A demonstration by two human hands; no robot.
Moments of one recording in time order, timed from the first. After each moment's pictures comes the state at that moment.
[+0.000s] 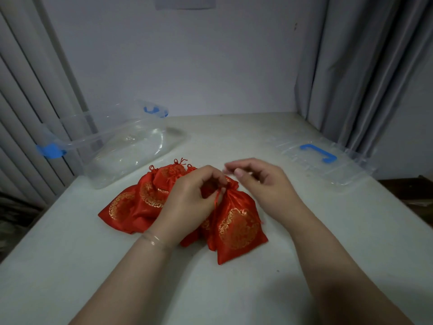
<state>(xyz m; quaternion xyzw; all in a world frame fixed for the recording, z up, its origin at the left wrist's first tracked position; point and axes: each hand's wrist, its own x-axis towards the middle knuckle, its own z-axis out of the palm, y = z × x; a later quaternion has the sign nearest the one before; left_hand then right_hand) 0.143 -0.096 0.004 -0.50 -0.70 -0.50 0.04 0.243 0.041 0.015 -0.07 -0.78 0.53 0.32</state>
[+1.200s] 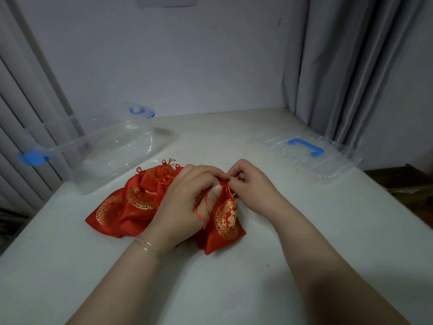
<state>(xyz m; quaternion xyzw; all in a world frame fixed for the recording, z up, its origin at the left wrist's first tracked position) 0.145 -0.089 0.000 -0.61 -0.67 -0.39 0.13 0.233 0.052 -0.005 -0.22 -0.81 0.50 0.23</state>
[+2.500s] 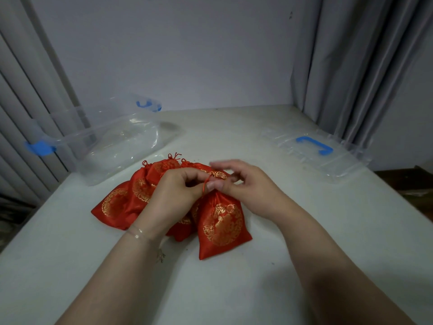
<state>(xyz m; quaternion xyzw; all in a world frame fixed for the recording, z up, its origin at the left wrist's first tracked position) 0.139 -0.097 0.009 -0.38 -0.74 -0.54 -0.13 0.235 0.035 0.004 -0.08 -0.80 0.55 0.22</state>
